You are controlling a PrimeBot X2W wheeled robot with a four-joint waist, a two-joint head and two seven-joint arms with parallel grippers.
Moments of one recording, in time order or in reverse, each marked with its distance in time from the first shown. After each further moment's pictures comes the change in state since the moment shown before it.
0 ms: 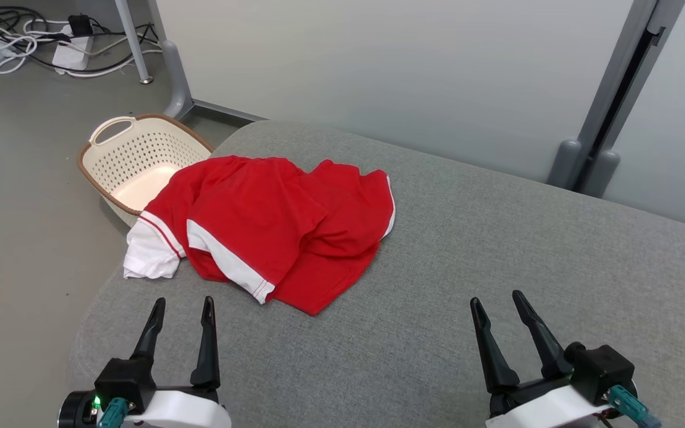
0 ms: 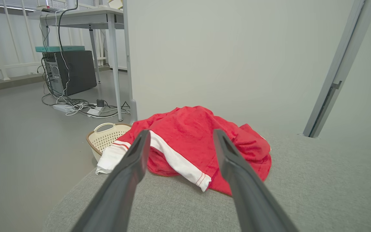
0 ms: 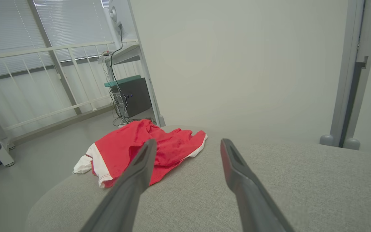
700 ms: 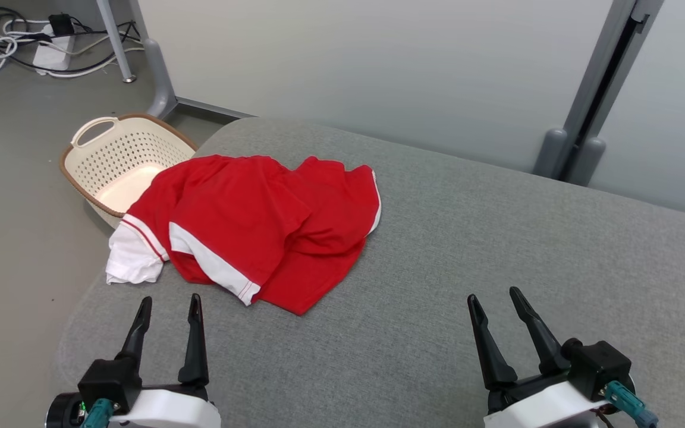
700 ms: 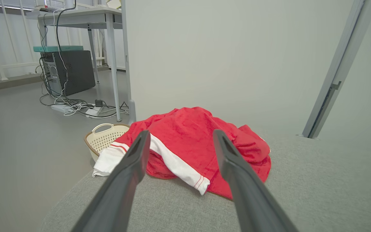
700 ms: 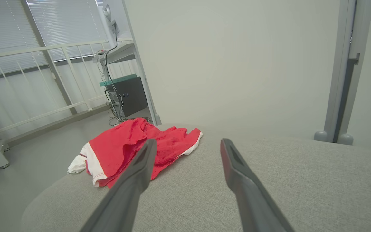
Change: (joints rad) left arm 0.011 -0.001 0.023 -0.018 -0.004 0.000 0.000; right arm -0.013 0.000 0.010 0.013 0.001 0.000 0.000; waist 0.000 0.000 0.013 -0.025
